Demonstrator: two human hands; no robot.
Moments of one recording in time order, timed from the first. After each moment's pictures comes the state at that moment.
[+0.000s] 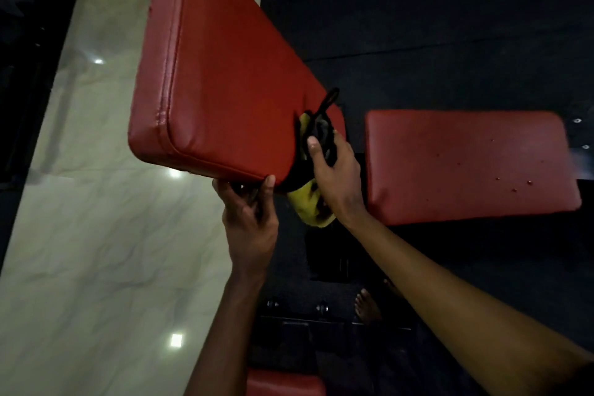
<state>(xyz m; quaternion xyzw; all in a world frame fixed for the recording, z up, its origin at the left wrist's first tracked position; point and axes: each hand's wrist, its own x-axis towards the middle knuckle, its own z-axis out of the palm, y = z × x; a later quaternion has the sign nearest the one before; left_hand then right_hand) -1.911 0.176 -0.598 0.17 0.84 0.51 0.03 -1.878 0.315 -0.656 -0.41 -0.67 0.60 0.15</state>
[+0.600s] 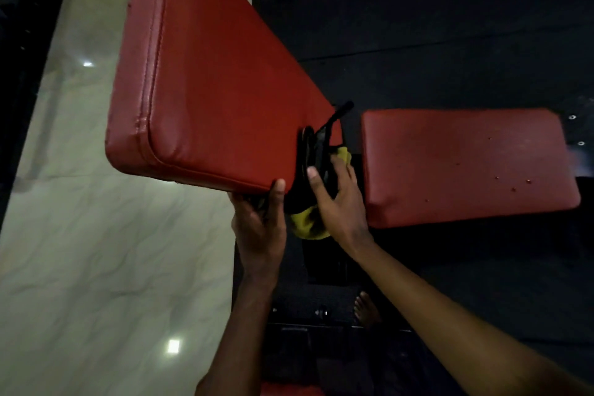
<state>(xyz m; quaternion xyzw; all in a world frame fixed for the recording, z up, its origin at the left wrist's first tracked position) -1.906 0.188 -0.622 0.10 0.84 0.53 0.06 -1.846 0.296 -0.677 -0.39 -0.67 0.62 0.13</state>
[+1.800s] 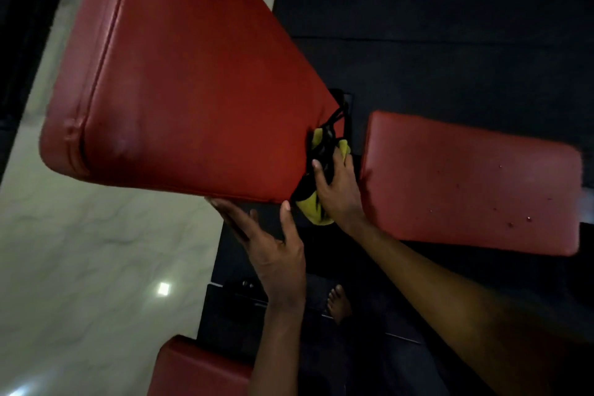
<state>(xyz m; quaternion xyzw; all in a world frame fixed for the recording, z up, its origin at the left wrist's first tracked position) -1.842 0.239 -0.646 0.03 0.87 0.49 -0.07 -1.870 0.362 -0.740 -0.32 -0.76 0.56 0.04</state>
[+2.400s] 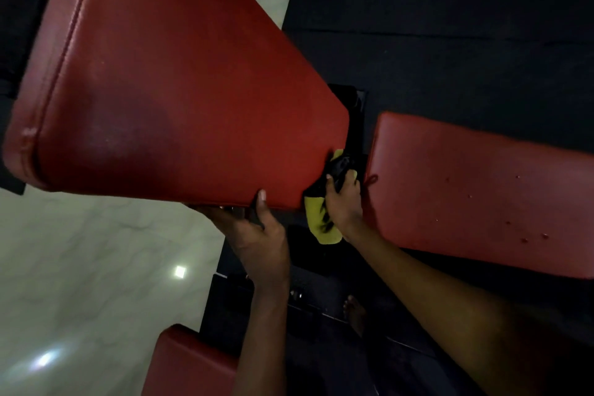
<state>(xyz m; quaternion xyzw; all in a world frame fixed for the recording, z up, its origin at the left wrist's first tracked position) -1.867 0.249 -0.671 -0.05 0.87 0.47 -0.13 -1.860 0.369 -0.786 -0.44 -0.65 0.62 -0.08</state>
